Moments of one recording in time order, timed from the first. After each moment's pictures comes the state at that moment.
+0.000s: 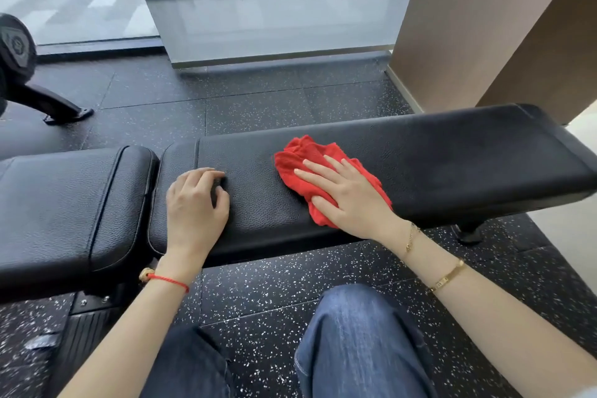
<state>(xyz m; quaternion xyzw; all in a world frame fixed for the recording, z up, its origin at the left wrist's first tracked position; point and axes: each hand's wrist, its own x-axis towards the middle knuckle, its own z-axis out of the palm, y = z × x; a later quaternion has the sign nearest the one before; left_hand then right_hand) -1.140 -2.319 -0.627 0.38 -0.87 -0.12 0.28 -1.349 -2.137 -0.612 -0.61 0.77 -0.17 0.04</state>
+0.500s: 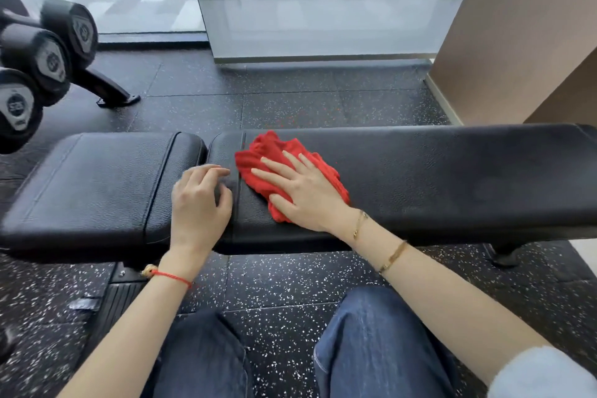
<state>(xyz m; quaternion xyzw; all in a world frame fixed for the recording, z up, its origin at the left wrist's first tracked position) -1.085 -2.343 -0.627 0.40 -0.85 -0.09 0.32 -1.269 -2.241 -0.610 -0.69 0.71 -0.13 0.04</state>
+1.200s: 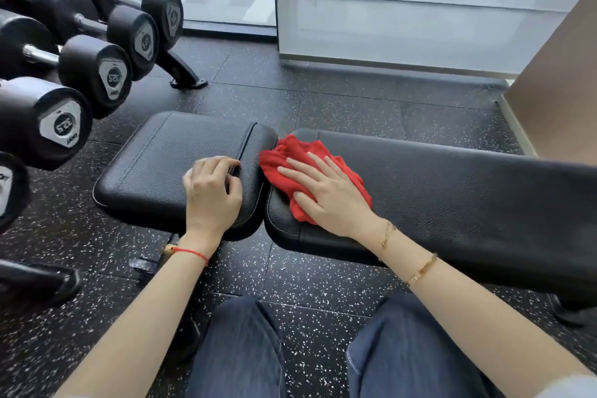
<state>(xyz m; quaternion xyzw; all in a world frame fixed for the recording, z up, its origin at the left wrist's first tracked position) -1.013 -2.396 -0.634 0.49 -0.79 -0.09 0.34 -1.217 -2.293 -0.612 -0.73 0.66 -0.16 0.05</state>
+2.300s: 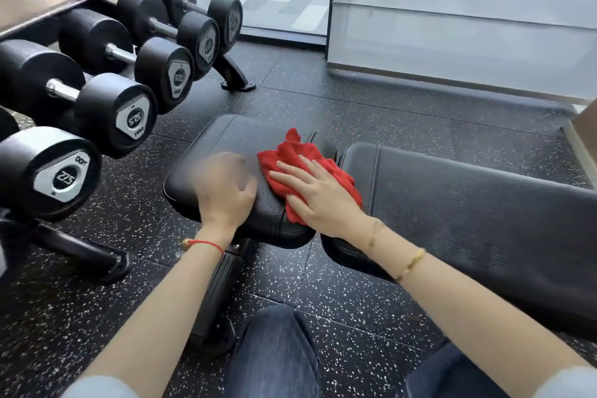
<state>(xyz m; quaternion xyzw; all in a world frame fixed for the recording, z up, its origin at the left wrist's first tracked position) -0.945 -2.447 -0.643 0.59 -0.74 -0.03 0.32 -1.133 -2.371 -0.613 -0.78 0.59 -0.18 0.10</state>
